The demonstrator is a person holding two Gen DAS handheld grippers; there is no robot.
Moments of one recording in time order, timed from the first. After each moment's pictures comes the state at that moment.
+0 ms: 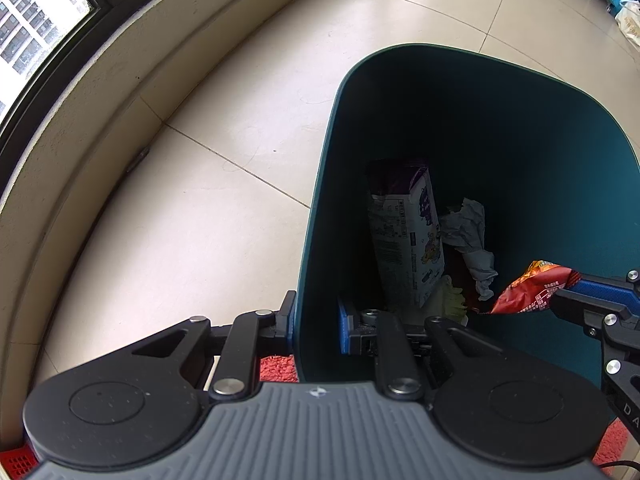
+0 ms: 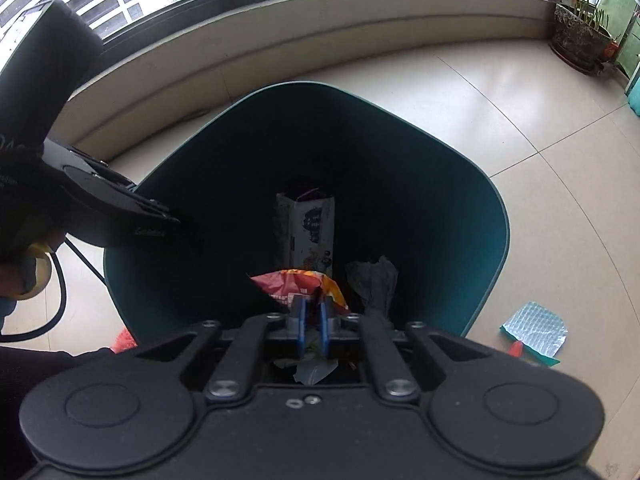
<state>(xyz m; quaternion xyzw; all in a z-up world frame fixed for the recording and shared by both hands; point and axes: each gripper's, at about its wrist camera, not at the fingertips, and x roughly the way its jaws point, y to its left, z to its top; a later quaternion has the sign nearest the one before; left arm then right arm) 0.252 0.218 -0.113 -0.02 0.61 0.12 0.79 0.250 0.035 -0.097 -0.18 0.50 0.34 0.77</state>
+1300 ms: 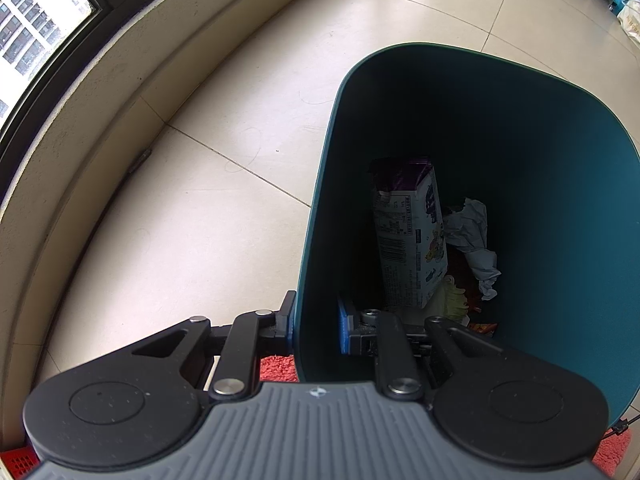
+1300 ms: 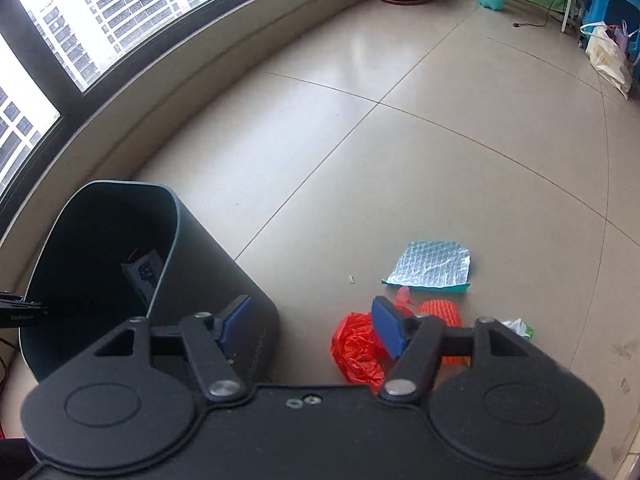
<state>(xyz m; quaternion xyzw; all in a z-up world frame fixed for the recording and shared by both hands) 0.250 0.219 -0.113 -0.02 0.61 0.12 0.79 0.314 -0.157 -0.111 0.01 0.53 0.17 0.83</state>
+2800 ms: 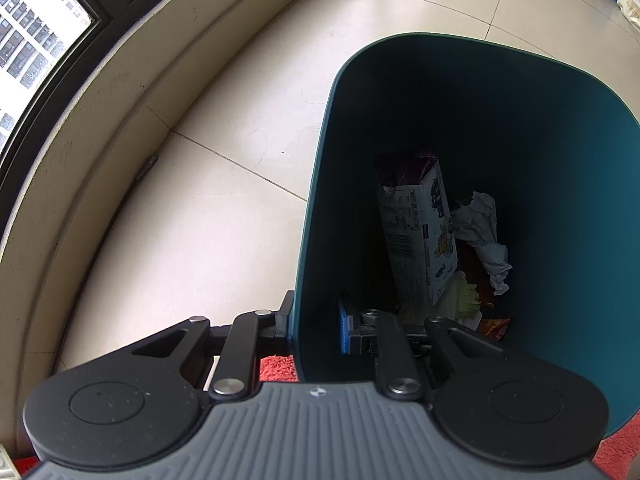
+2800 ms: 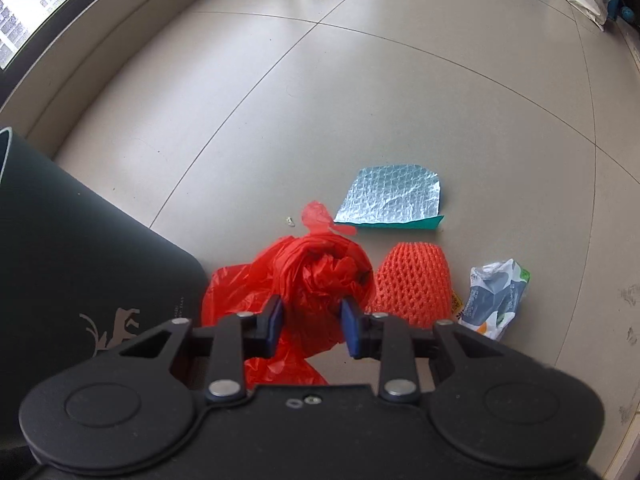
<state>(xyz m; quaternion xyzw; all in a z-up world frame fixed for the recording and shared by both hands) 0.250 0.210 -0.118 0.00 0.61 0.13 0.78 0.328 -0.188 -0.156 0.01 0.57 0.13 0.81</state>
